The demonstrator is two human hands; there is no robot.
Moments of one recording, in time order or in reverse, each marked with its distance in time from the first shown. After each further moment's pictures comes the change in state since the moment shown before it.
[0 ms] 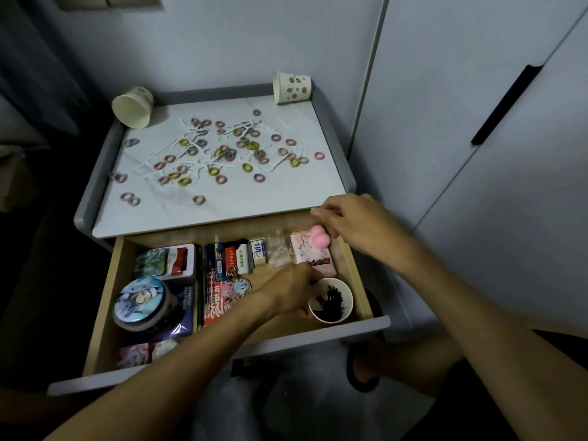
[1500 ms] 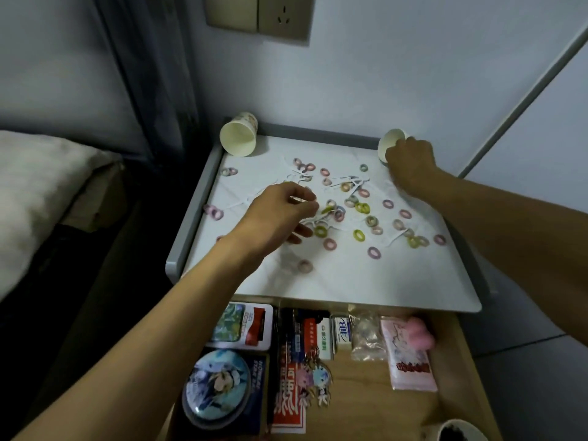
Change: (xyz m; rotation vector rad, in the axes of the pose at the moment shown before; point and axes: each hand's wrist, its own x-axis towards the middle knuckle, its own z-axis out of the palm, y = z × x) left_hand -0.042 -0.076 -0.251 -0.628 0.613 0.023; right_hand 0.328 -0.056 0.004 -1.210 0.225 -0.101
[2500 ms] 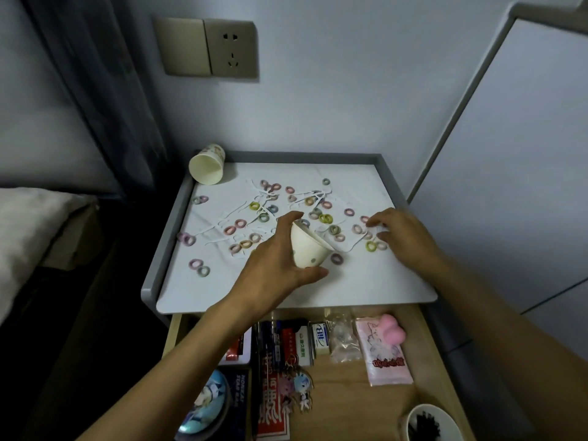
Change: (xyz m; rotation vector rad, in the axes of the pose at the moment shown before) left_hand -0.028 -0.014 0.055 0.405 -0.032 0.259; right_hand -0.153 0.019 0.028 0.983 -0.036 0.088
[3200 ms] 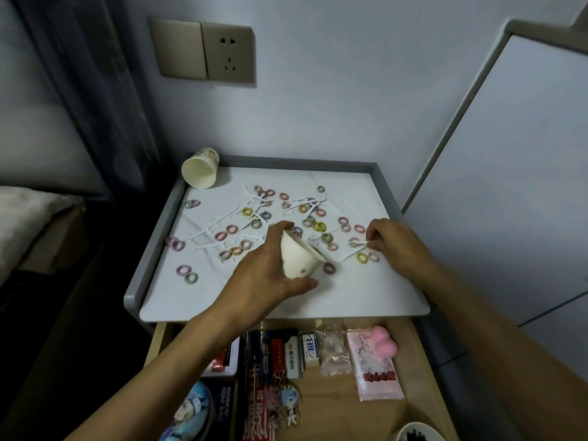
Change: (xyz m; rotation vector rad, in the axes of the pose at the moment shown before) left_hand 0.001 -0.003 0.001 0.038 0.015 0.005; right_hand 0.008 -0.005 -0.007 -0.034 -0.074 0.042
